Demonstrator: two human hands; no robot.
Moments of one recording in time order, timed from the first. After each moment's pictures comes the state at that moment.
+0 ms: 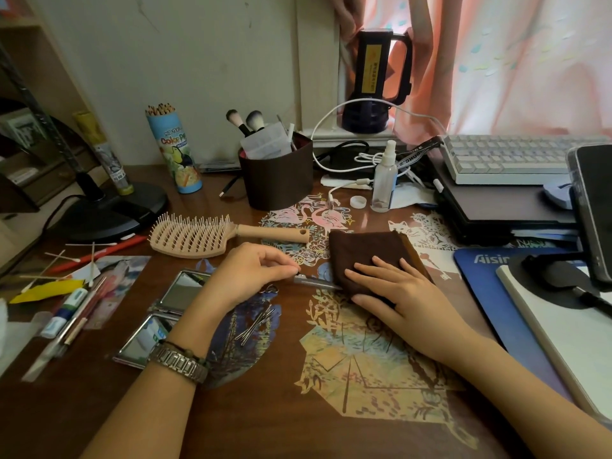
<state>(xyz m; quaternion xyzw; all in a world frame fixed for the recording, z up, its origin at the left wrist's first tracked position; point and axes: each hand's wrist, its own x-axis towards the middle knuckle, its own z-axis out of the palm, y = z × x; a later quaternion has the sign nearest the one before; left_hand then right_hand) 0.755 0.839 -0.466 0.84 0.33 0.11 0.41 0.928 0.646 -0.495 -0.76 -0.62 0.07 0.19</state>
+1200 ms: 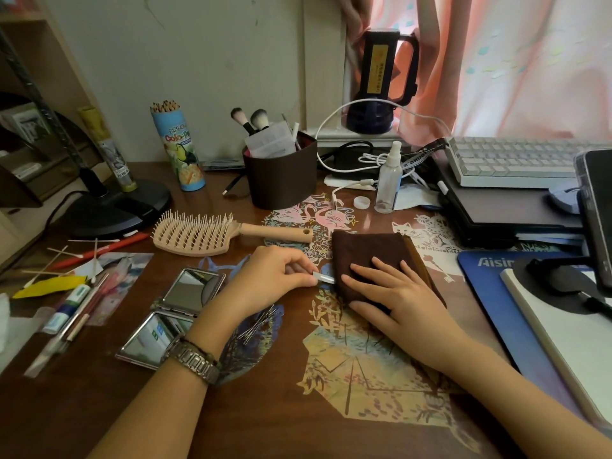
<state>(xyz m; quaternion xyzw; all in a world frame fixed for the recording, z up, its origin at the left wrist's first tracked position) 0.768 0.829 -0.475 0.89 0.25 0.13 0.36 0.920 0.650 -0.498 -0.76 -0.62 0.06 0.17</state>
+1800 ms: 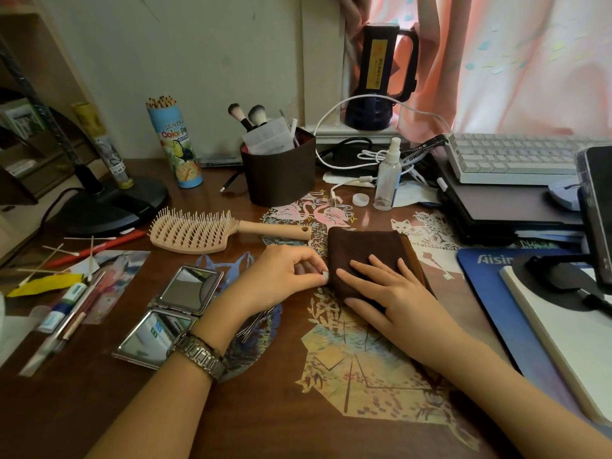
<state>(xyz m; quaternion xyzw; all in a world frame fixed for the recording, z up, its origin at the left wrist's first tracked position) 0.775 0.825 -0.478 0.90 0.19 0.12 0.37 0.914 0.653 -0.495 -0.77 -0.62 0.07 0.15</state>
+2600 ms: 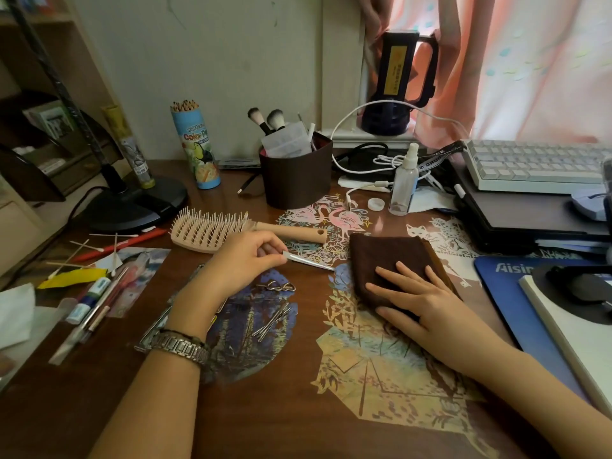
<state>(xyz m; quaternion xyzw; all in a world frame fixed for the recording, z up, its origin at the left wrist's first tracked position) 0.737 0.869 -0.469 0.87 0.32 0.17 0.32 0.934 0.640 -0.498 -0.75 -0.64 0.09 0.14</state>
